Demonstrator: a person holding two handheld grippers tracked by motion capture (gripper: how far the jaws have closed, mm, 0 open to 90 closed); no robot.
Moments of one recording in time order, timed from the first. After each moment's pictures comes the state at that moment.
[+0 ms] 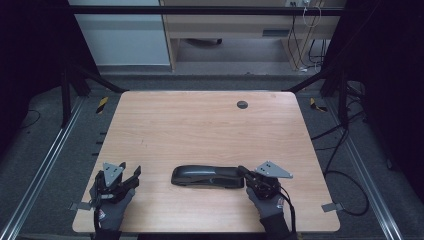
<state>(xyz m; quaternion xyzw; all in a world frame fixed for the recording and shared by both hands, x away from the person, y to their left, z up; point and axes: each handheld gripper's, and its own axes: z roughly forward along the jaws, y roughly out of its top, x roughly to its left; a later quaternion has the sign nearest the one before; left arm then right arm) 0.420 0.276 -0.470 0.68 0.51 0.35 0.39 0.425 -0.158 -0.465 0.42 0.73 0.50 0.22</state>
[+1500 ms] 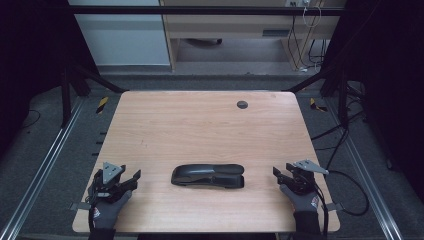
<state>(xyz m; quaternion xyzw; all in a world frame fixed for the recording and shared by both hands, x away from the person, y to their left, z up) 0.428 0.291 -0.479 0.71 0.51 0.30 0.38 0.450 -0.271 -0.503 0.54 0.69 0.42 0.24</state>
